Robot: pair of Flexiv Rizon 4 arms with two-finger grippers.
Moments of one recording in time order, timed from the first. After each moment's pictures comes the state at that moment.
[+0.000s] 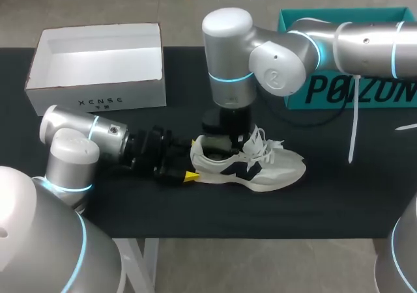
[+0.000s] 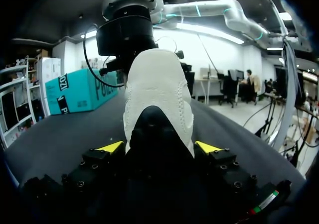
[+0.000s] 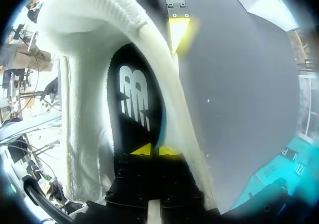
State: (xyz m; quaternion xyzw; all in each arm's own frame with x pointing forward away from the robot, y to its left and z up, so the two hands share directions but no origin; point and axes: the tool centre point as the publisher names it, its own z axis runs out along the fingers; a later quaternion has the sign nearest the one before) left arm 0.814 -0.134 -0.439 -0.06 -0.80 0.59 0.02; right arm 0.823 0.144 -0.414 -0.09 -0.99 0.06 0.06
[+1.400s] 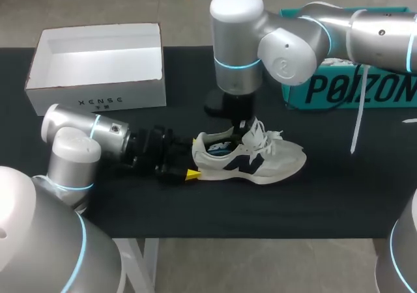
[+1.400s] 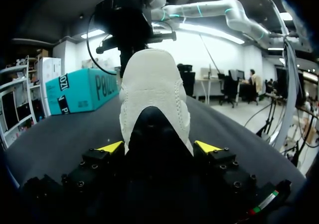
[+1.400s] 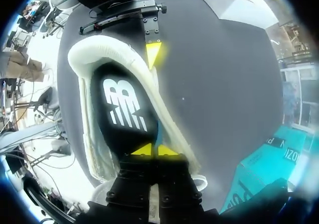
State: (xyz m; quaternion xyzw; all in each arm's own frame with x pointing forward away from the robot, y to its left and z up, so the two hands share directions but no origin) left arm 0.818 -0.137 -0.438 -0.06 -0.80 0.59 0.02; right arm 0.846 0.144 -0.375 -0.12 -0.99 0.04 0.01
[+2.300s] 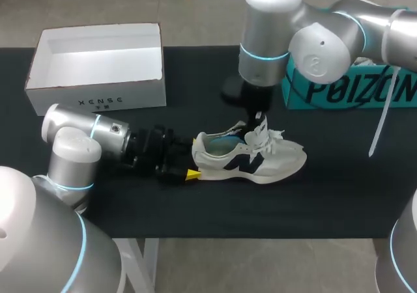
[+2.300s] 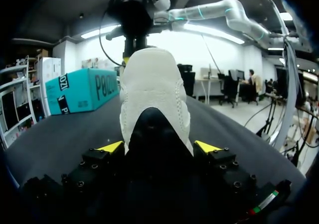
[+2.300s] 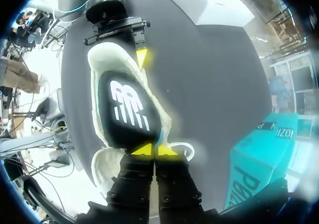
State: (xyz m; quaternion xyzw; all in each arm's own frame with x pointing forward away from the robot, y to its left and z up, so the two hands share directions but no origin) left arm 0.818 -0.137 -0.438 -0.06 -0.80 0.59 0.02; right arm 0.849 0.118 -0.339 -0.16 -0.99 -0.01 -0.02
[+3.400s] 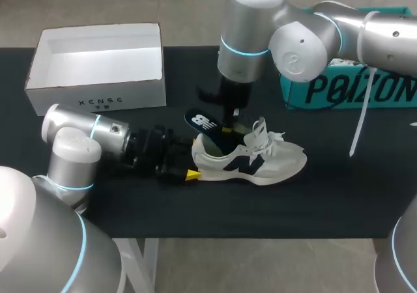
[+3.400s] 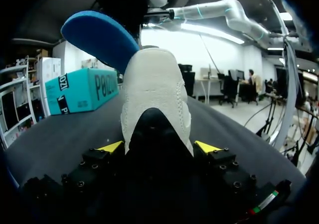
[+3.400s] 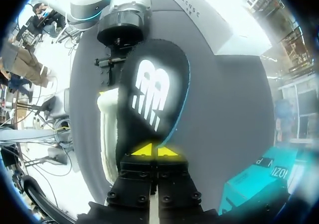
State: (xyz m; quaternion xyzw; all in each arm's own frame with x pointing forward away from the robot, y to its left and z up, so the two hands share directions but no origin) left arm 0.818 -0.137 -0.439 -0.06 -0.80 0.59 0.02; right arm 0.859 0.184 -0.340 -0.09 -0.99 -0.06 -0.01
